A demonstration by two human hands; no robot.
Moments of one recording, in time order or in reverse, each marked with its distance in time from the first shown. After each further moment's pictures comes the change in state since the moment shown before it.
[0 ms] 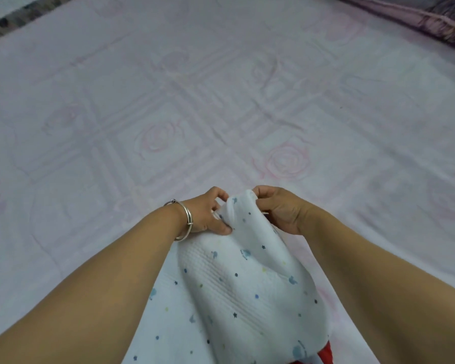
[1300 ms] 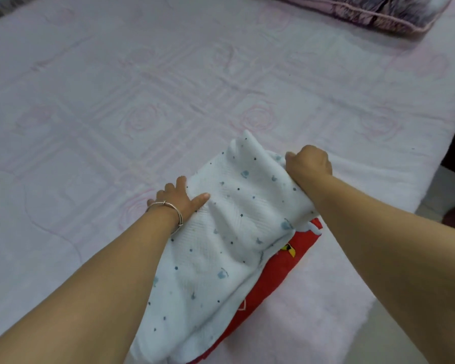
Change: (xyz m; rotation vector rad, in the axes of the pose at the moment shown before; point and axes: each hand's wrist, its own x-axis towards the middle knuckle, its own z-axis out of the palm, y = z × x) left_hand -0.080 -0.094 0.048 0.506 0.402 -0.094; right_hand -0.131 0.030 0.074 -0.583 1.114 0.189
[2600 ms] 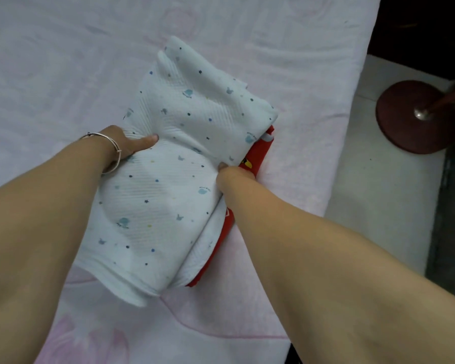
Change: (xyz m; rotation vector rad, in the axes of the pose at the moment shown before) left_hand 0.027 -0.002 0.022 -0.031 -0.134 0.096; right_hand -0.118 0.085 0.131 0.658 -0.376 0.646
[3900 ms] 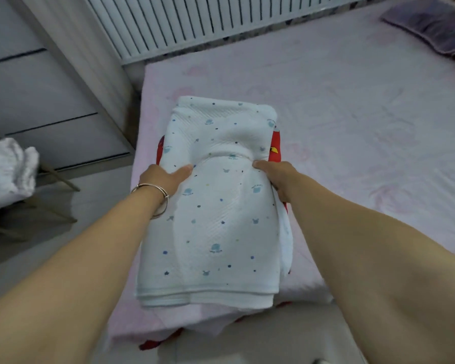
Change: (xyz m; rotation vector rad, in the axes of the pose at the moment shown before) left_hand -0.597 -0.164 0.054 -0.810 0.796 -0.662; right_hand -0.386 0.141 -0.019 -0.531 -0.654 -0.647
